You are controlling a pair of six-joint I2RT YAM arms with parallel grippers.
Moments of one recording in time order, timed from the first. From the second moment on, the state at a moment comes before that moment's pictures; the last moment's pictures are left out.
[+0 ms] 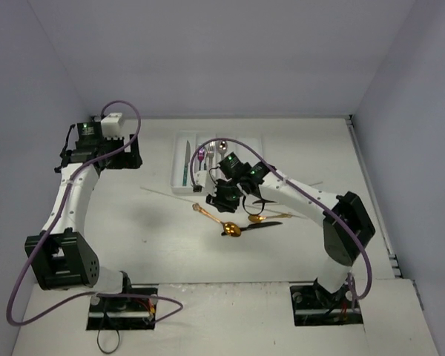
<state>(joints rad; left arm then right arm) 0.09 1.42 1.30 -0.65 0.24 0.04 0.78 1.71 1.32 -0.62 -0.34 -0.59</state>
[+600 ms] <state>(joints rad) -0.65 1.73 1.36 -0.70 0.64 0.81 0.07 1.58 1.31 -0.64 -0.31 -0.49</state>
